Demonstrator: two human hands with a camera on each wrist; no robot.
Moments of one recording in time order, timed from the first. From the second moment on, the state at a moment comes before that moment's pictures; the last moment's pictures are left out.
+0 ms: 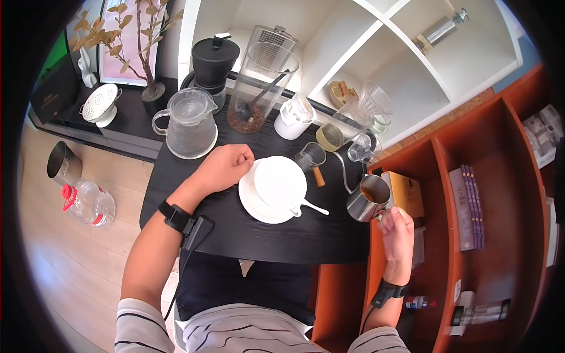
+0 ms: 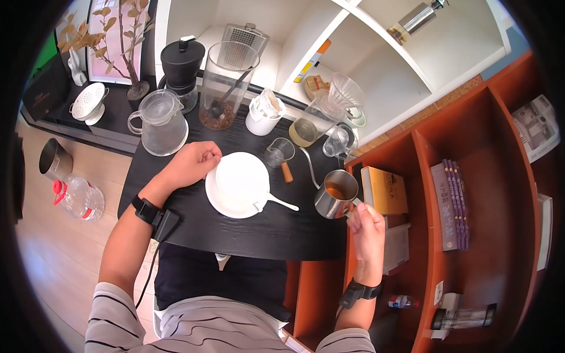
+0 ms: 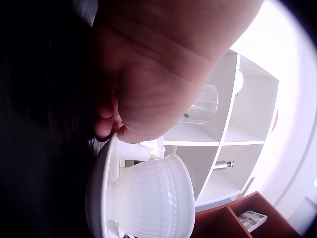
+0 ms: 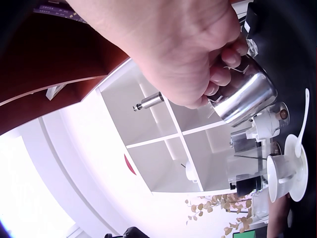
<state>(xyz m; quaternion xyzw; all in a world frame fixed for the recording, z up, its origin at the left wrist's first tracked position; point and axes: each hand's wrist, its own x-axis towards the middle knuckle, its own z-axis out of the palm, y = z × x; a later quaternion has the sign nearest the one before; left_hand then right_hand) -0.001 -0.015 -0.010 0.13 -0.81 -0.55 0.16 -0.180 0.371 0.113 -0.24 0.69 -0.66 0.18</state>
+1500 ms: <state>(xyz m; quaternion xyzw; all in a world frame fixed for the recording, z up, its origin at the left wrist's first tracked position) -0.002 -0.016 -0.011 0.15 -0.80 -0.56 0.17 -0.196 0.365 0.178 -0.28 0.74 -0.60 0.15</state>
